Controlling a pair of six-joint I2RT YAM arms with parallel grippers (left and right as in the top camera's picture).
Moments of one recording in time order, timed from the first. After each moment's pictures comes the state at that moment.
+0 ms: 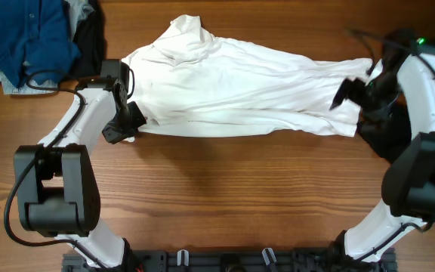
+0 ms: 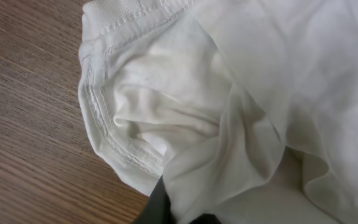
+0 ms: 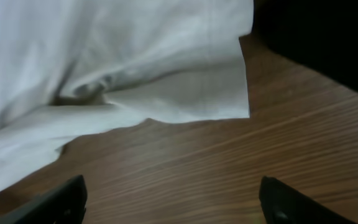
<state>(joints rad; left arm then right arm) -0.03 1.83 1.19 -0.88 -0.08 -0.55 -0.21 1.91 1.53 -1.29 -0.15 0.33</state>
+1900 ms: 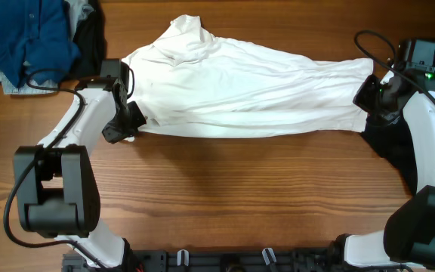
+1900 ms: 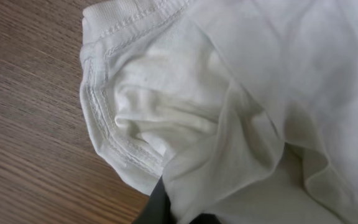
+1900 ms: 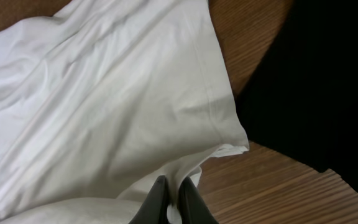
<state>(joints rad) -0.03 1.82 1.19 -0.89 -0.08 -0.52 -0.23 1.63 1.31 -0.92 -0.05 0.35</state>
